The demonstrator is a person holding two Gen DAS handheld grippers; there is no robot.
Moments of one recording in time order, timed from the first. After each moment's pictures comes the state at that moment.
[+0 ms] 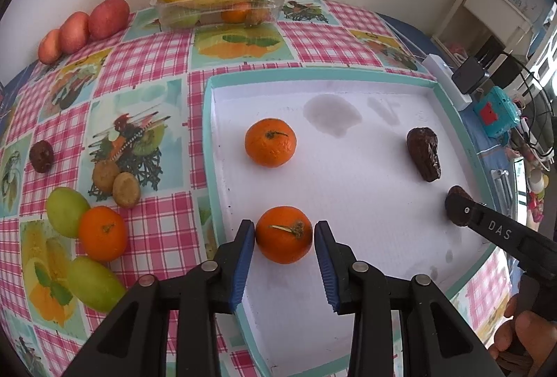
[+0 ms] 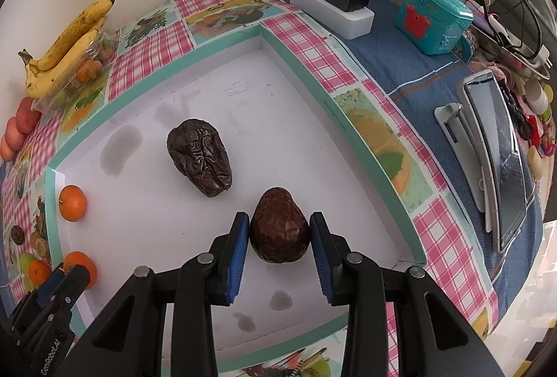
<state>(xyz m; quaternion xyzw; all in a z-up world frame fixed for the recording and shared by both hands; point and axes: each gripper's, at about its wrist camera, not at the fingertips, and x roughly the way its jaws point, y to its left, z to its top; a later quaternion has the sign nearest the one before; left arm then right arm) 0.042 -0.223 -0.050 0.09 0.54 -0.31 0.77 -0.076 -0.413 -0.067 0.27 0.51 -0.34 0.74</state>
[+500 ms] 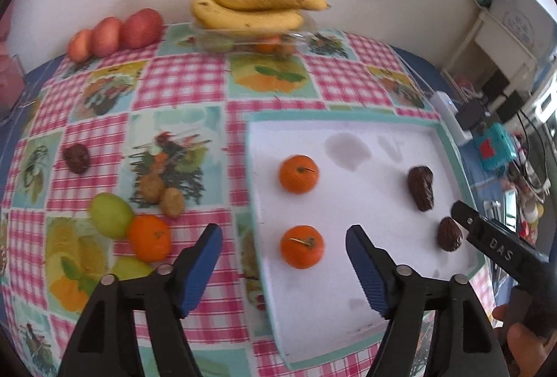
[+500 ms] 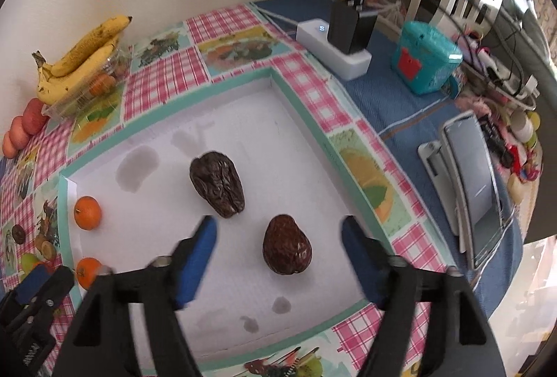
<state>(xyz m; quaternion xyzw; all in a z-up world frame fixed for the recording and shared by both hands) 0.057 -0.192 -0.014 0.06 0.53 -0.28 0.80 -0.068 -0.401 -0.032 0.22 0.48 -0.36 0.77</state>
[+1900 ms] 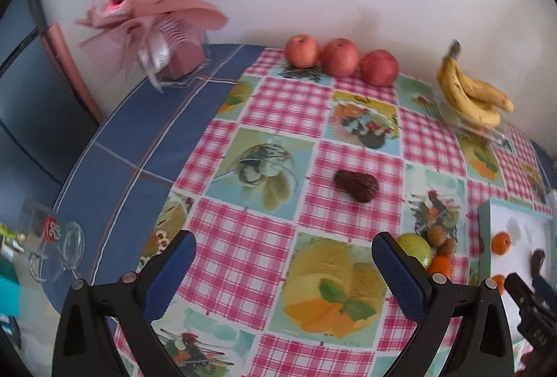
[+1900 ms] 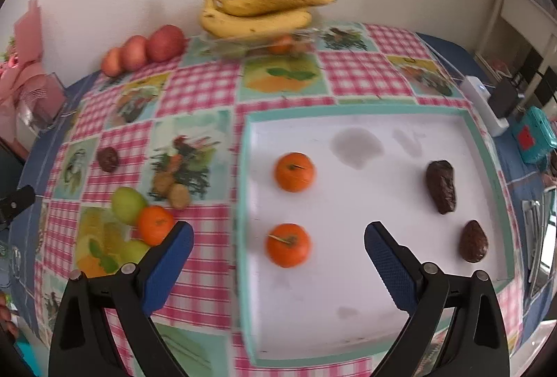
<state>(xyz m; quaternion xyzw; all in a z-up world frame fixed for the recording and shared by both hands) 0.139 0.033 0.022 0.02 0.49 -0.04 0.87 0.022 -0.245 -0.020 0.15 0.49 -0.17 0.84</state>
